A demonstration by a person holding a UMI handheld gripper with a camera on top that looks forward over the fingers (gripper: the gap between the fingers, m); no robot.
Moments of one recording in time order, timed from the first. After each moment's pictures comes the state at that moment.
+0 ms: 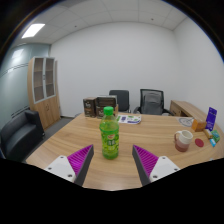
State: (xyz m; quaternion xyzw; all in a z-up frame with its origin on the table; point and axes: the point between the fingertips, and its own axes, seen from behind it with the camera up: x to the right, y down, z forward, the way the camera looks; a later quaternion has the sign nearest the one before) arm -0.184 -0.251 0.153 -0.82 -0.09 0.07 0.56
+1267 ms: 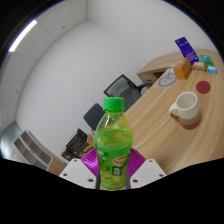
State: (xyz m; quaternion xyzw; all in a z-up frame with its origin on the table) arm -0.141 0.029 0.159 -0.77 0.26 0.27 0.52
